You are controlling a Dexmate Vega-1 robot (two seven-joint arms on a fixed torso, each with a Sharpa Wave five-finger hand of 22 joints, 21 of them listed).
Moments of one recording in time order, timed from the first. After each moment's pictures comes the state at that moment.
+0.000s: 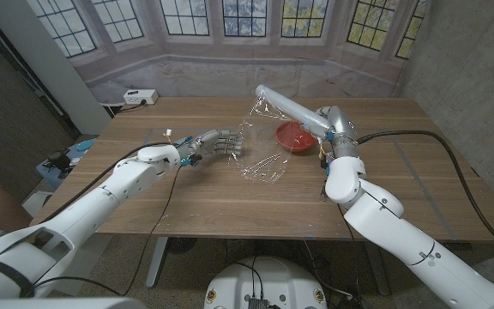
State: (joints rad) left arm 0.69 0.68 0.52 -1.39 -0.69 0.14 -0.37; left_hand 0.77 0.08 0.51 -0.17 0.21 0.82 0.04 0.33 0.20 0.81 -0.06 0.44 0.31 0.78 -0.08 0.39 0.23 0.63 0.06 0.38 0.21; right arm -1.06 -0.61 -0.55 -2.29 -0.22 -0.80 -0.61; right_hand 1.31 0.02 0.23 -0.15 0.18 0.82 0.11 0.30 0.26 0.71 0.04 0.76 0.53 0.96 -0.11 0.34 0.78 0.61 -0.06 0.72 0.19
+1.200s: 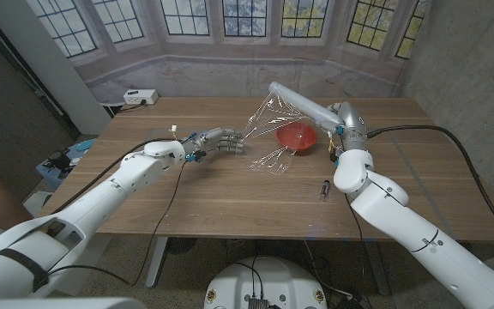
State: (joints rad) left arm 0.63 0.63 0.55 -1.34 -0.65 0.16 -0.37; left_hand 0.83 0.02 0.53 -0.18 0.19 0.90 0.00 0.34 0.21 0.98 -0.14 0.50 0.36 0.90 -0.15 0.46 0.24 0.65 0.03 0.43 0.21; right arm -1.03 -0.62 -0.50 -2.22 -0.17 -0.77 -0.62; right_hand 1.31 0.02 0.23 -0.15 0.18 0.82 0.11 0.30 0.26 0.71 0.04 0.76 0.53 0.97 -0.11 0.33 0.79 0.61 -0.06 0.73 0.19
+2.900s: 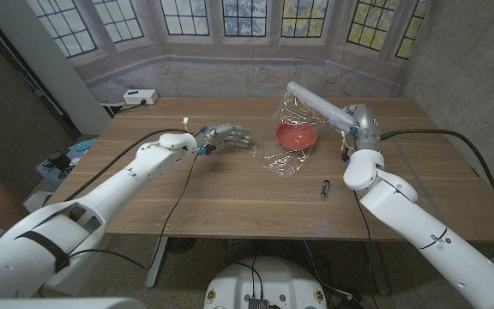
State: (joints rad) left arm 0.53 0.55 0.62 -1.26 -0.54 0.17 -0.29; left_hand 0.85 0.00 0.53 -0.17 0.18 0.93 0.00 0.34 0.21 1.01 -0.16 0.52 0.41 0.92 -0.17 0.47 0.26 0.65 0.02 0.46 0.22; right arm -1.05 -0.64 -0.43 -2.17 -0.10 -0.76 -0.68; right_hand 1.31 0.02 0.23 -0.15 0.18 0.83 0.11 0.29 0.27 0.71 0.04 0.76 0.53 0.97 -0.11 0.32 0.79 0.60 -0.05 0.75 0.18
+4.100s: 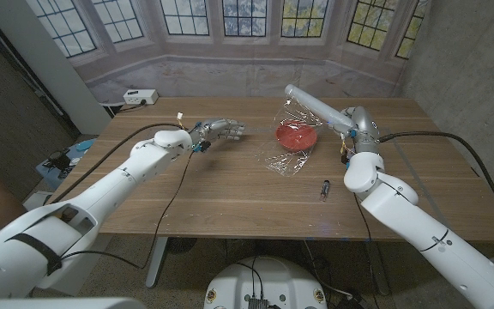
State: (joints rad) left arm 0.54 0.60 0.59 -1.31 -0.47 0.13 -0.23; left_hand 0.82 0.03 0.43 -0.13 0.18 0.63 0.01 0.20 0.21 0.56 -0.06 0.34 0.44 0.55 -0.02 0.30 0.28 0.40 0.12 0.43 0.21; right arm -1.06 -0.65 -0.43 -2.16 -0.09 -0.72 -0.67; right_hand 1.31 0.02 0.23 -0.15 0.18 0.83 0.11 0.29 0.27 0.71 0.04 0.76 0.54 0.98 -0.11 0.31 0.79 0.60 -0.06 0.76 0.18
